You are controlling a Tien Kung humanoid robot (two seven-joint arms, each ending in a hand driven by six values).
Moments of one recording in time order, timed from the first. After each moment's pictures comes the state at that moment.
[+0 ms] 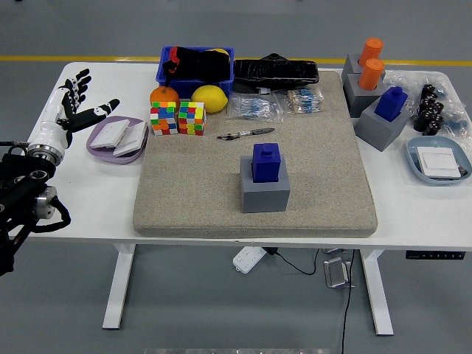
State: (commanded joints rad) left arm -0.64 0.38 -0.80 -0.81 0.67 0.27 -0.31; right arm 0.10 -0.38 1.86 0.19 -1.58 0.16 -0.22
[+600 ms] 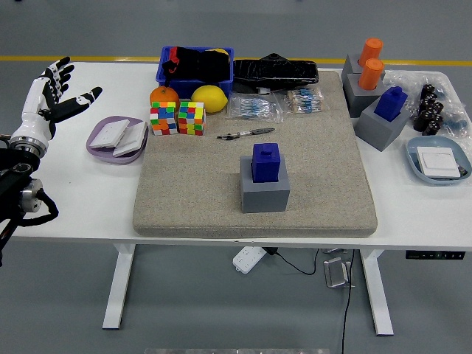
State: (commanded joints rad) left arm -0.64 0.42 -0.86 -0.82 0.69 0.28 -0.31; right arm 0.12 -0.41 1.80 0.19 -1.55 0.17 -0.22
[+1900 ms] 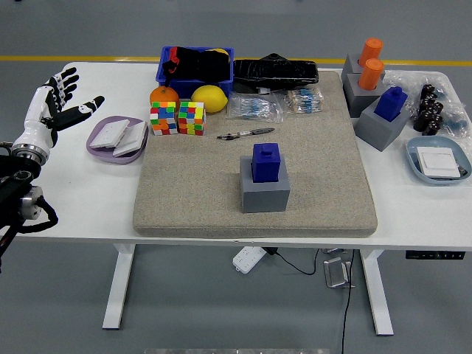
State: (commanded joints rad) left arm -0.60 0.42 -0.86 -0.85 0.70 0.27 -0.29; right arm 0.11 -0.40 1.75 0.19 -1.51 0.17 -0.22
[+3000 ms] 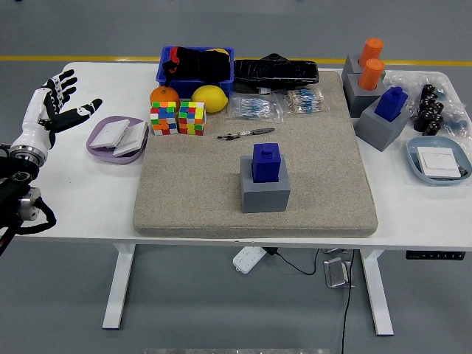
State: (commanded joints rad) left arm -0.60 0.42 -0.85 -0.85 0.70 0.27 -0.29; right arm 0.11 -0.39 1.76 0.18 -1.52 0.16 -0.23
